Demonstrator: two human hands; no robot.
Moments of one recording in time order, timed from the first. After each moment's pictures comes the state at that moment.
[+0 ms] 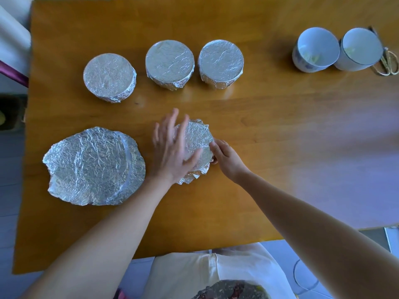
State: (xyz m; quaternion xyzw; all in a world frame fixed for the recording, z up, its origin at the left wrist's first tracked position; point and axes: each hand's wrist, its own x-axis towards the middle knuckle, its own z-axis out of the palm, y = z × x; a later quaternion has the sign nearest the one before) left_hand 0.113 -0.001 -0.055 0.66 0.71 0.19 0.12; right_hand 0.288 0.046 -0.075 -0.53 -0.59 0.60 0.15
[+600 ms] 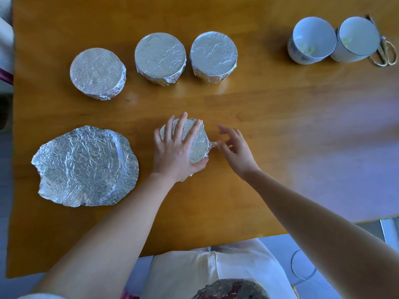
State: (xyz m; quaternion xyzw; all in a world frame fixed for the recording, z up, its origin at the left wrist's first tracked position) left_hand 0.130 0.005 -0.065 0.71 0.70 -0.02 0.08; right_hand 0.322 0.054 -0.073 -0.55 -0.64 0.49 0.21
